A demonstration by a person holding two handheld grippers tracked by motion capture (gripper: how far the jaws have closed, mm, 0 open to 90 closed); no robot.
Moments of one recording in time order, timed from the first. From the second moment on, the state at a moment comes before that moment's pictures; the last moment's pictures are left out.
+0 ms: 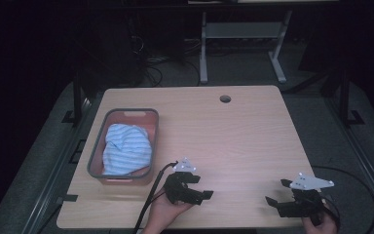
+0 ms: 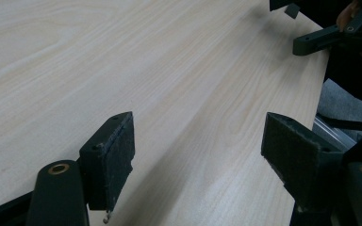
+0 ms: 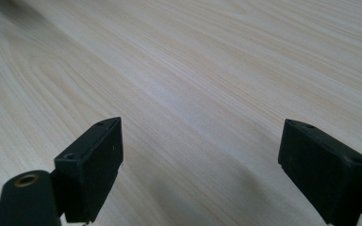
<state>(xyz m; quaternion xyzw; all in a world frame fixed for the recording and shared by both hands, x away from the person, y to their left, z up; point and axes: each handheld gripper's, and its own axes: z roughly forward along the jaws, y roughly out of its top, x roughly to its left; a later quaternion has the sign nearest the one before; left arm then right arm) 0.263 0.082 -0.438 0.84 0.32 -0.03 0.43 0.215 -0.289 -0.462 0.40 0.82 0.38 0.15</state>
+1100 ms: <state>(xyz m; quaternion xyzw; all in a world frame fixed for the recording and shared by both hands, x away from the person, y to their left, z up) 0.306 0.067 -0.381 0.85 0.33 -0.03 0.42 0.215 -0.290 -0.461 0.40 0.82 0.38 0.16</state>
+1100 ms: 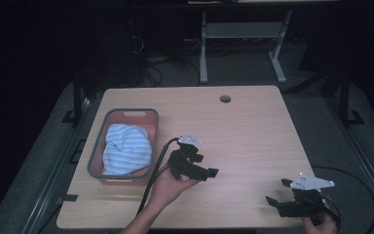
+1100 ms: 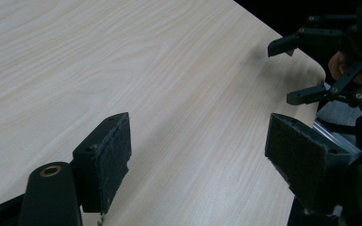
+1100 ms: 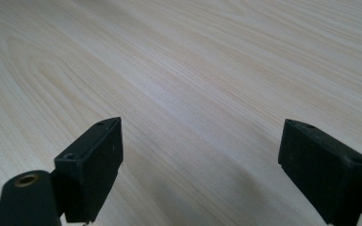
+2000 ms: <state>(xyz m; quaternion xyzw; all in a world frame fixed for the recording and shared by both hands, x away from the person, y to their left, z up) 0.344 0.123 -0.337 0.83 0.37 -0.02 0.41 0.215 -0.288 -0.460 0.39 0.82 0.38 0.16</state>
